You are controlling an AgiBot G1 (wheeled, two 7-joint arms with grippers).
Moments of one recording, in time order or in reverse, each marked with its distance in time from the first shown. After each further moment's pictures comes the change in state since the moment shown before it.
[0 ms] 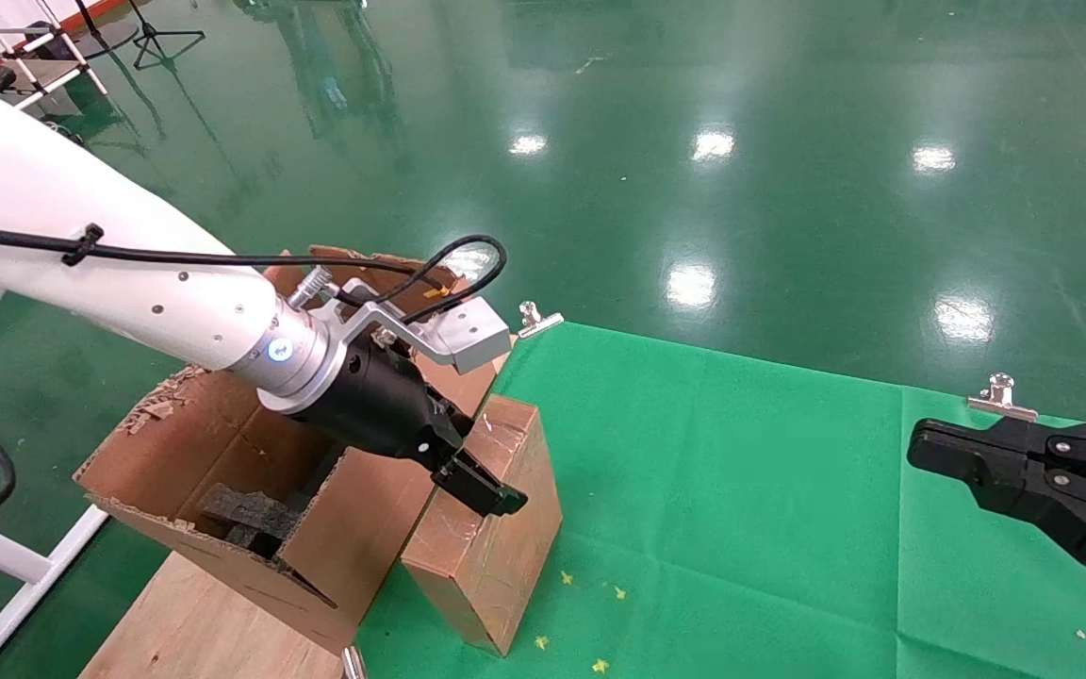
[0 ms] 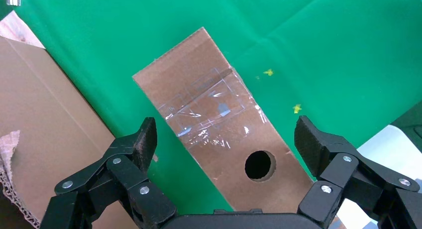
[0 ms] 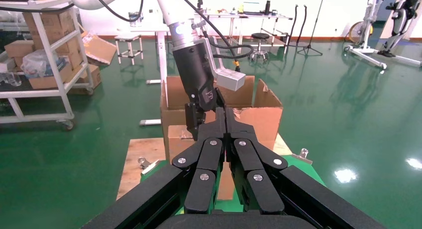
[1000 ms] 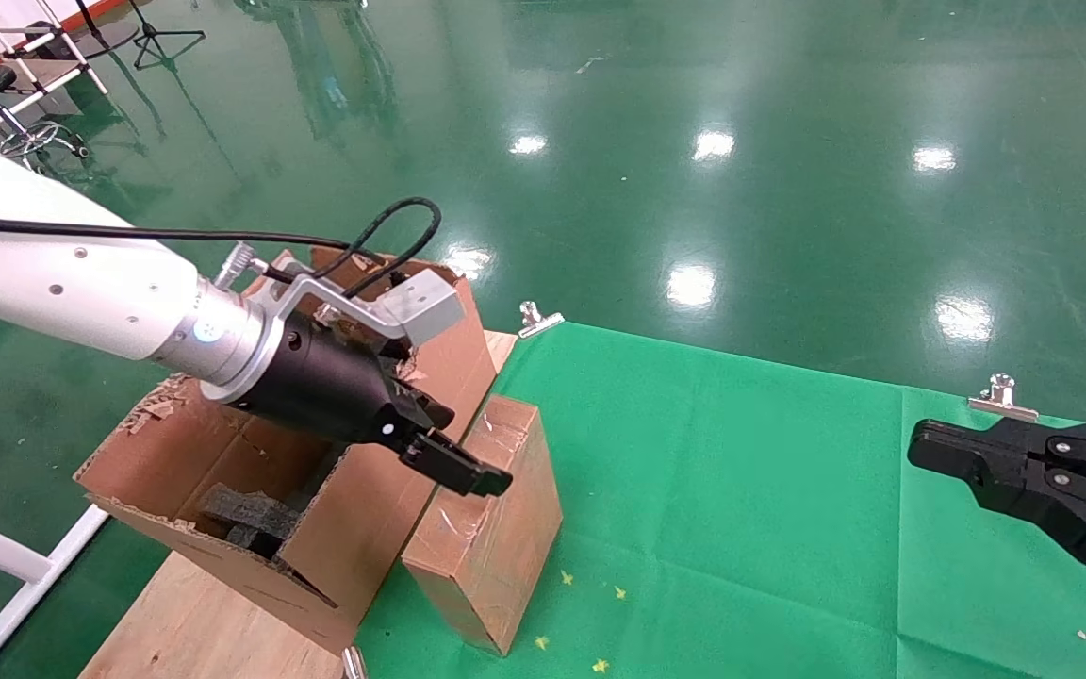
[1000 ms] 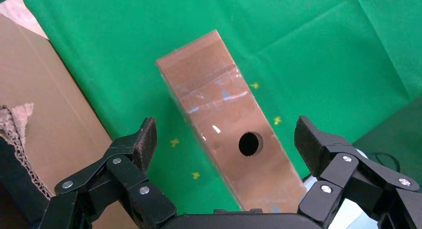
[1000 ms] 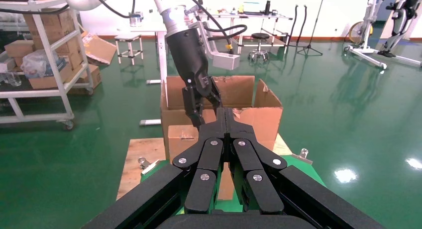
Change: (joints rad) left arm 0.051 -0.070 -0.169 0.009 -0.066 0.054 -0.024; right arm 0.000 0.000 0.000 0.000 0.000 0.000 0.000
